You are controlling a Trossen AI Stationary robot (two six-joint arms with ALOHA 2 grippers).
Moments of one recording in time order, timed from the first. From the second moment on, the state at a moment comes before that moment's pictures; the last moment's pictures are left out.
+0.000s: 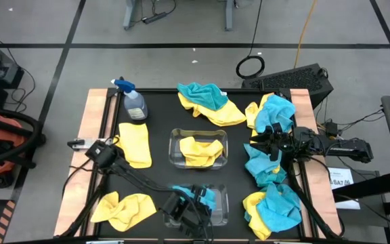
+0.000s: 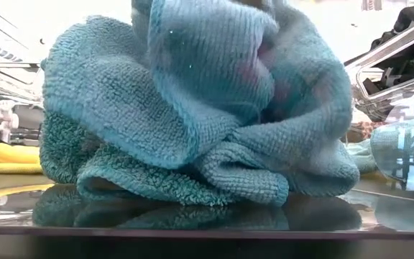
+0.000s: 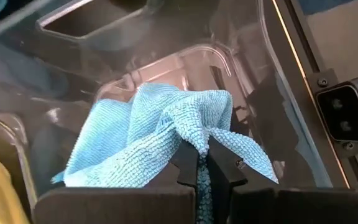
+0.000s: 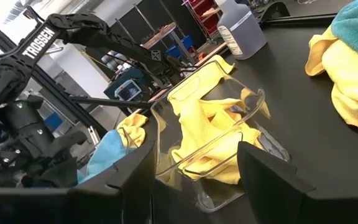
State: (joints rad) left arm -0.56 2.22 1.97 -0.87 -0.21 -0.16; right arm -0.06 0.03 0.06 -0.11 0.00 0.67
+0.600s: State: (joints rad) left arm -0.49 2.29 1.97 -0.84 -0.15 -0.18; right arm -0.06 0.03 0.06 -0.11 0.00 0.67
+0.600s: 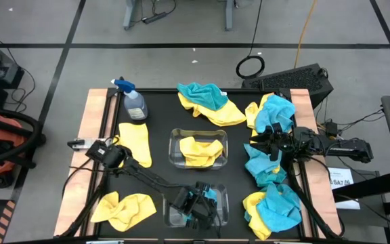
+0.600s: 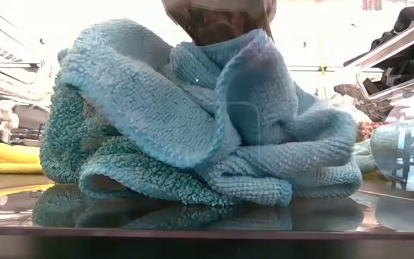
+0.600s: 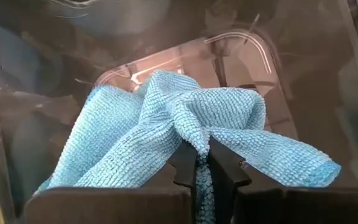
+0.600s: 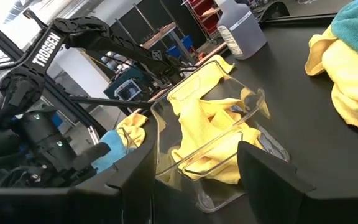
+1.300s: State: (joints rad) left arm -0.47 2.30 1.97 -0.85 -0.13 -0.15; right arm -0.06 0.03 0.06 -0.11 0.00 0.67
